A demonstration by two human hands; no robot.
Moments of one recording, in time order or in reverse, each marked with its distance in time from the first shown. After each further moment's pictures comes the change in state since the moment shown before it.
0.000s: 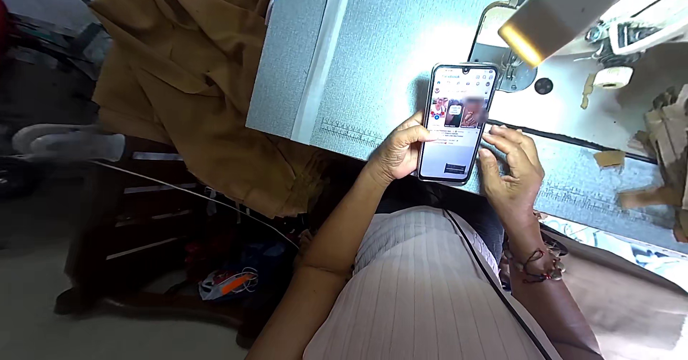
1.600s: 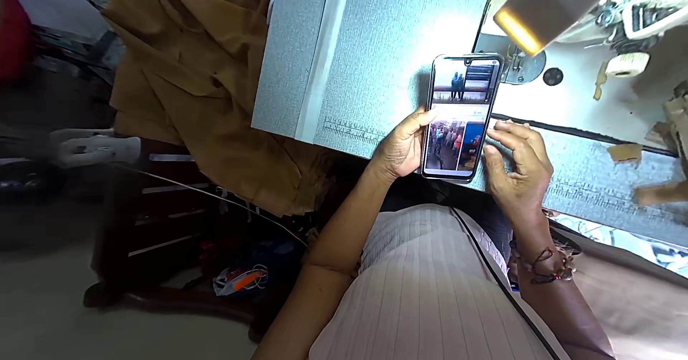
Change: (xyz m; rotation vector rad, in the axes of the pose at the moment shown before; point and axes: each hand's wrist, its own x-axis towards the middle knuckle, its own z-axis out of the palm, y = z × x) left_hand 0.001 0.005 0.013 0.002 0.141 -0.021; right_hand 0.002 0.001 0.000 0.028 -0.008 -0.015
